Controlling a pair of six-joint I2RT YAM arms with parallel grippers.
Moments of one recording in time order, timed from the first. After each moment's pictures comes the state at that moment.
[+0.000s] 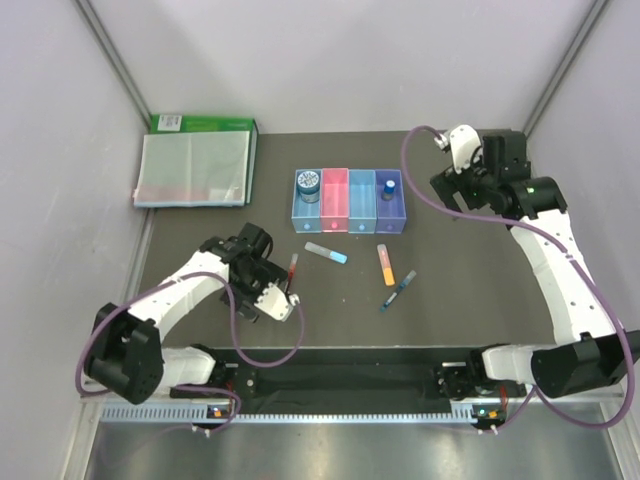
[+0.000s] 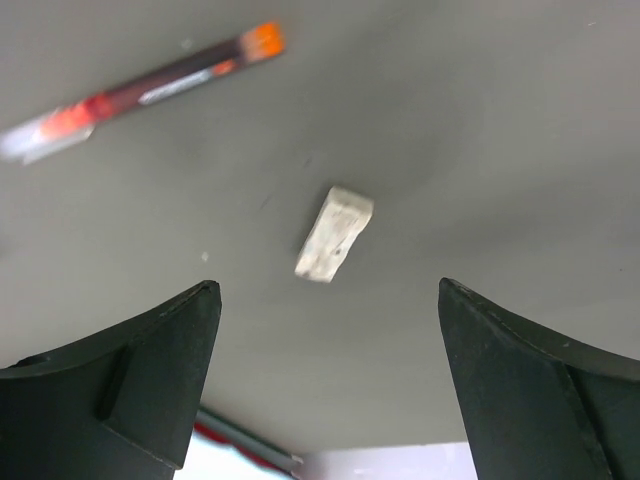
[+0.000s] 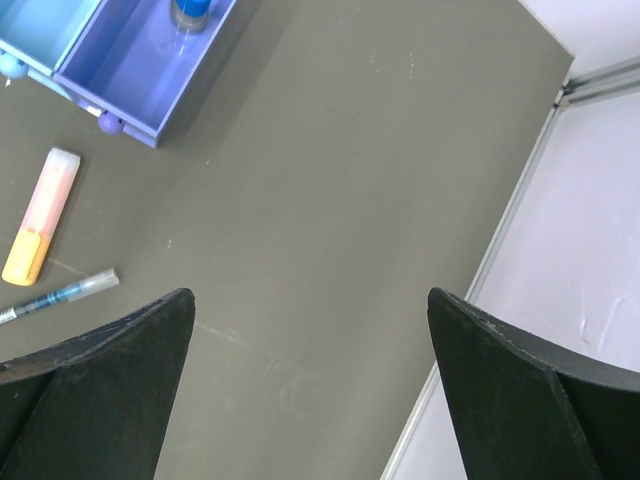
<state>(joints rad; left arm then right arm) -0.46 1.25 0.82 -0.95 0.07 1.67 0.20 1.27 1.44 -0.86 0.03 -0.47</state>
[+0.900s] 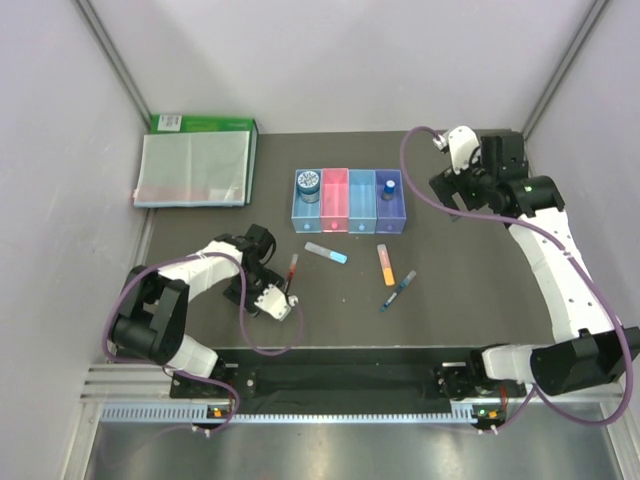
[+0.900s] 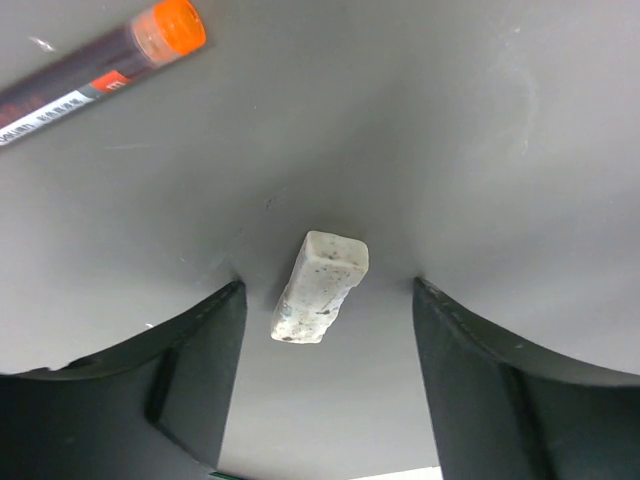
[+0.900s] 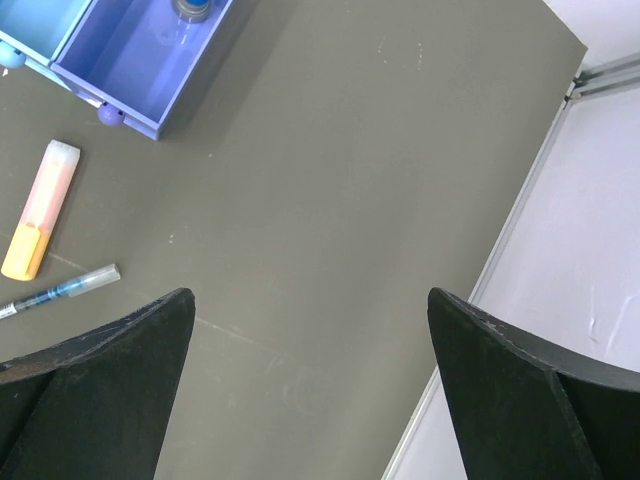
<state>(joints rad) -0.40 1.50 0.79 -0.83 0.03 1.78 0.20 1.28 1.43 -0.86 0.03 -0.47</state>
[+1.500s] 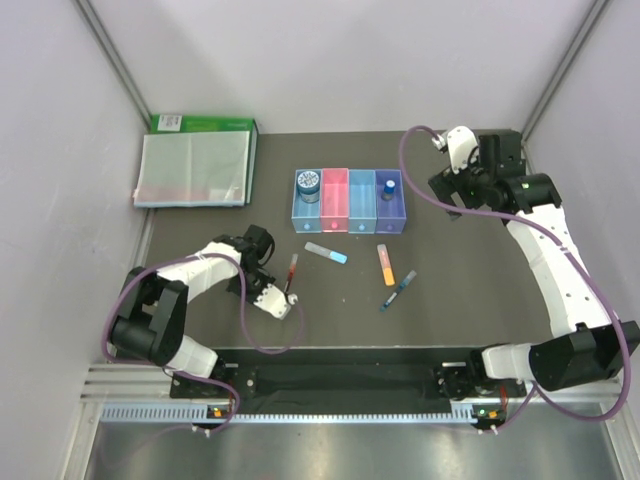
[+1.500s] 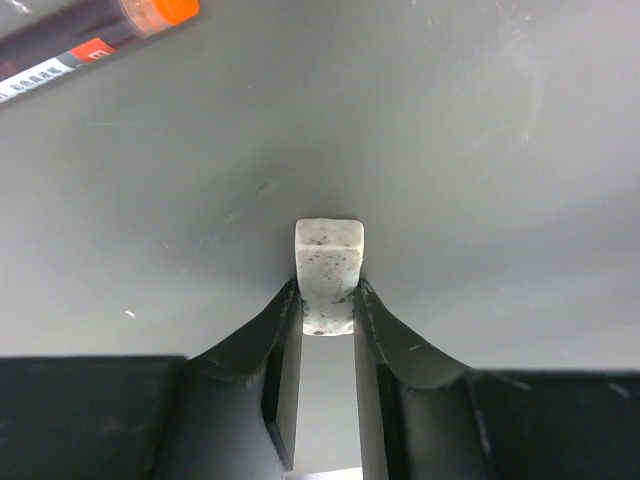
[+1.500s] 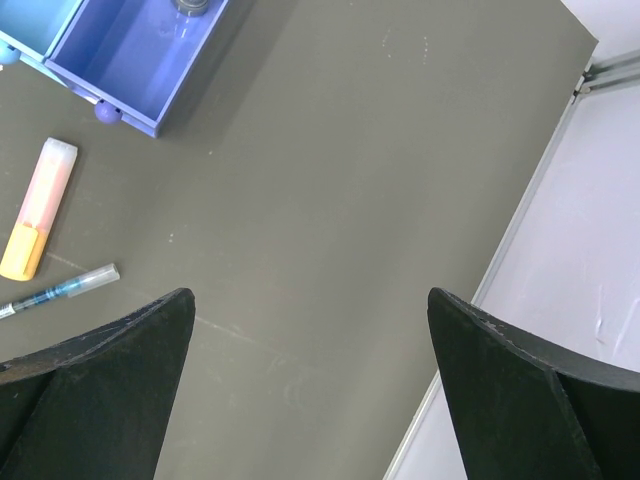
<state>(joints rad) -0.39 1.49 0.78 -0.82 0.01 1.74 0.19 1.31 1.43 -0.86 0.03 -0.47</state>
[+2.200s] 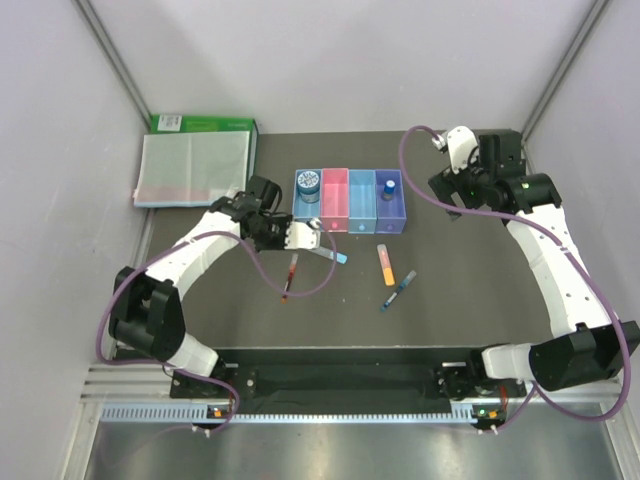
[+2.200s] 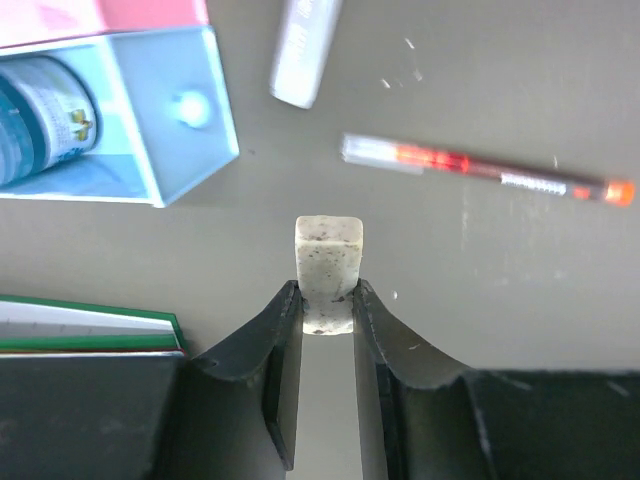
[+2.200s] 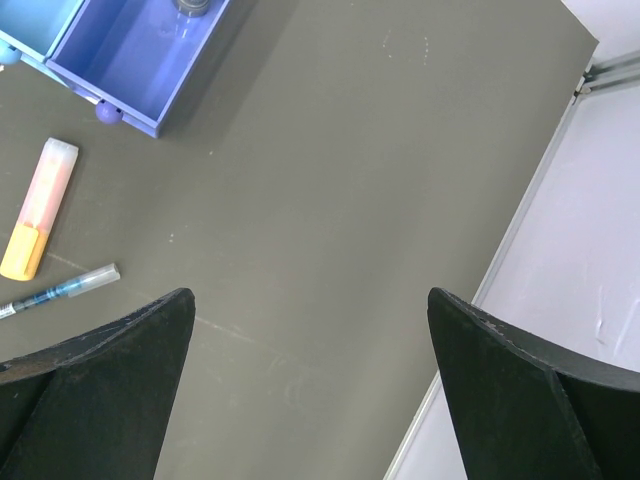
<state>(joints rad) -0.41 1.51 1.16 -0.78 0.27 1.28 0.19 1.31 1.43 -0.86 0.03 -0.47</state>
